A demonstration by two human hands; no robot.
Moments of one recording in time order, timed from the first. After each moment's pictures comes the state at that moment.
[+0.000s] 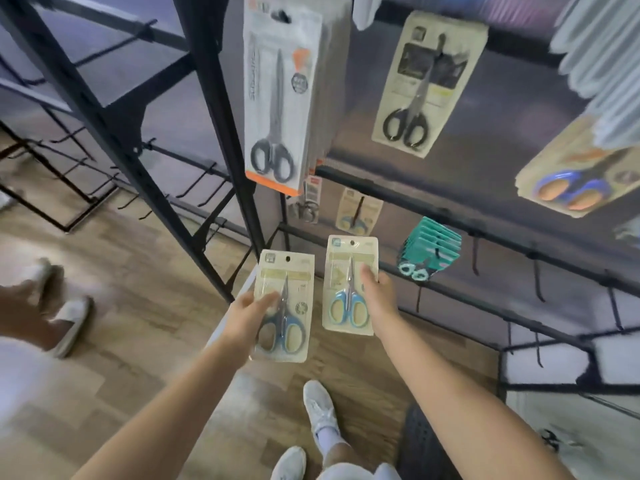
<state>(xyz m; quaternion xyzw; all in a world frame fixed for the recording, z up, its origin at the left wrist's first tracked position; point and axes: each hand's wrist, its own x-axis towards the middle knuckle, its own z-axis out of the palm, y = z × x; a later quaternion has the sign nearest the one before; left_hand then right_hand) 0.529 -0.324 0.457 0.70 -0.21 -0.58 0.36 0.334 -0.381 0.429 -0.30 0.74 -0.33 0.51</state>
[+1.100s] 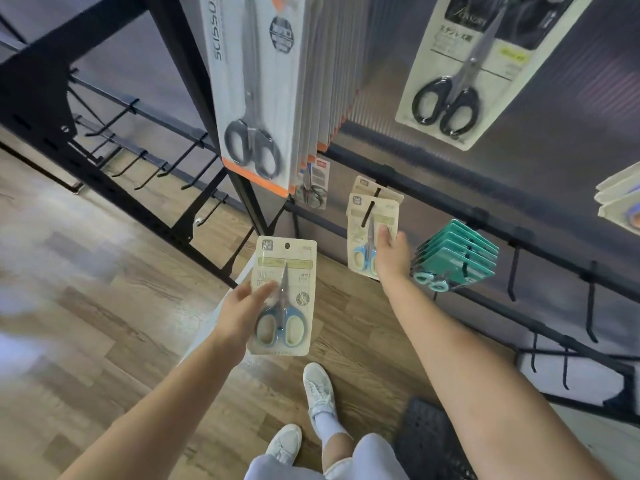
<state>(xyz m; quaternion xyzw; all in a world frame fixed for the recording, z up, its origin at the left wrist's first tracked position) 0.521 -0.367 0.422 0.72 -0.19 -0.57 0.35 0.320 -0.486 0.391 -0.39 0.77 -0.27 0.42</state>
